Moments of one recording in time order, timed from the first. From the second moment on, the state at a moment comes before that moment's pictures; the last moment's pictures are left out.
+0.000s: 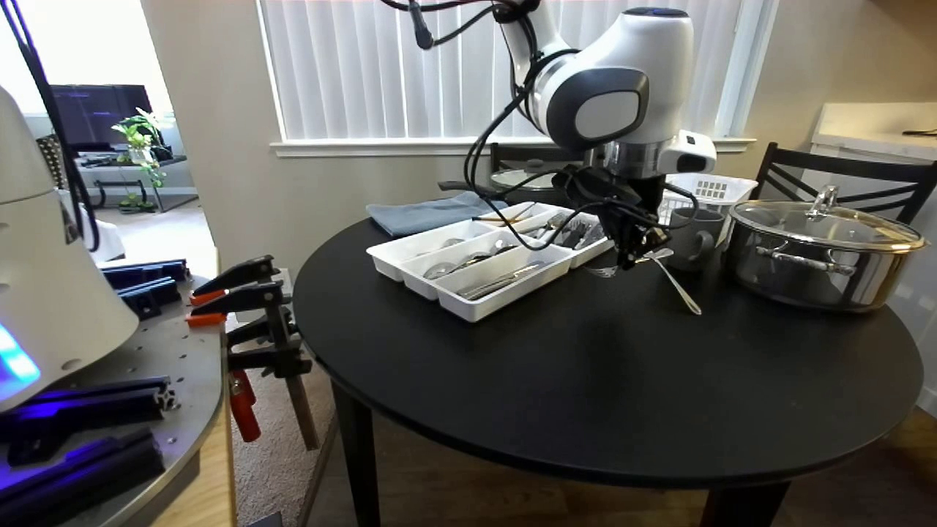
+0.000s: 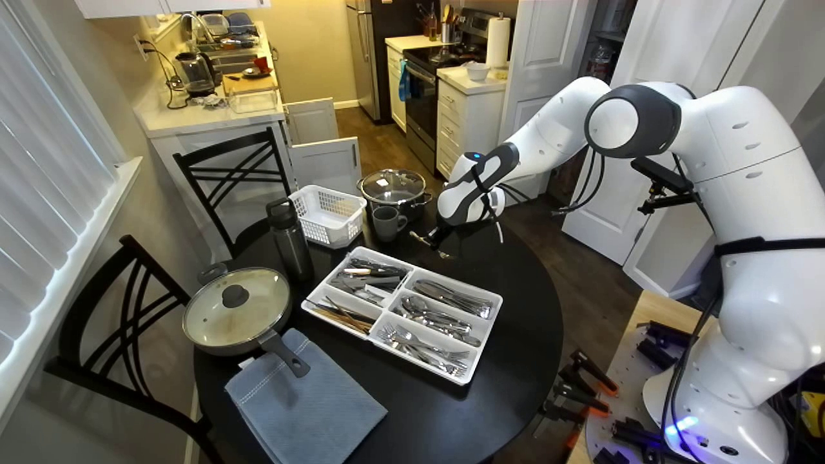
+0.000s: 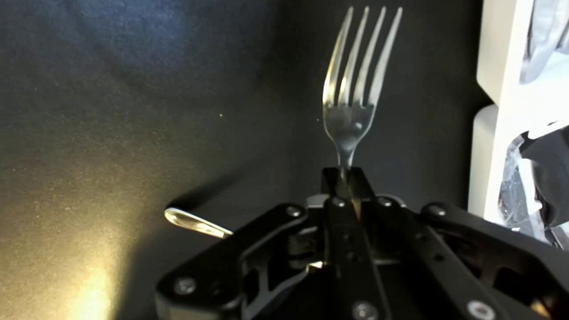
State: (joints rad) arm -0.37 0.84 0.21 -1.77 0.13 2.83 -0.26
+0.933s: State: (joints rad) arm -0.39 0.77 0.27 -1.90 0.13 2.83 -0.33
